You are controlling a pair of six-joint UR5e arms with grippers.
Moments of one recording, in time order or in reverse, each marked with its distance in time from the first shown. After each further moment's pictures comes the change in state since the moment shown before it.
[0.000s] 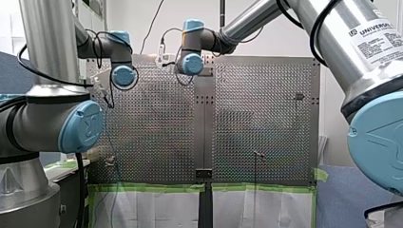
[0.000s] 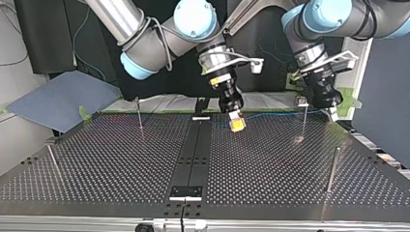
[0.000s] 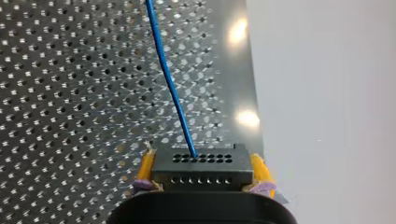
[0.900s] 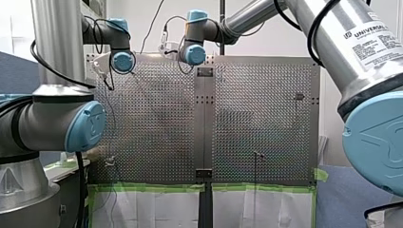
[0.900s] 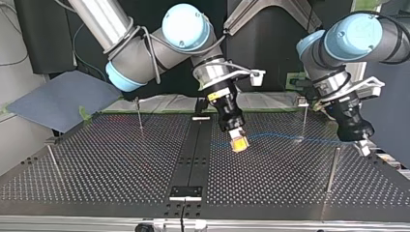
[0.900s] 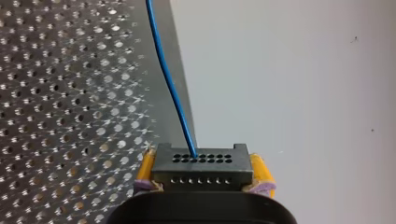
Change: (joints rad) left arm 0.093 -0.044 0.214 -0.062 0.051 -0.038; right arm -0.033 0.007 -0.122 0.014 -0.078 0.009
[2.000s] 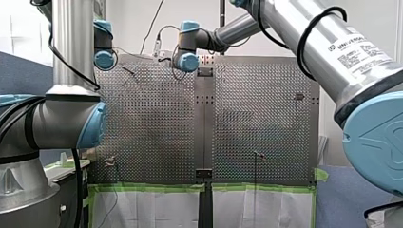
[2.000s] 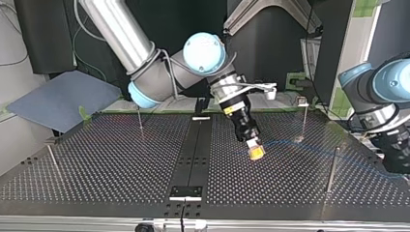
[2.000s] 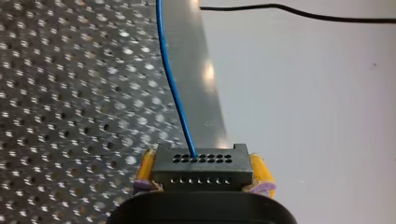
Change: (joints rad) left arm 0.237 -0.132 0.175 -0.053 0.210 -0.027; right arm 0.009 0.168 -0.210 0.068 -0.062 -0.001
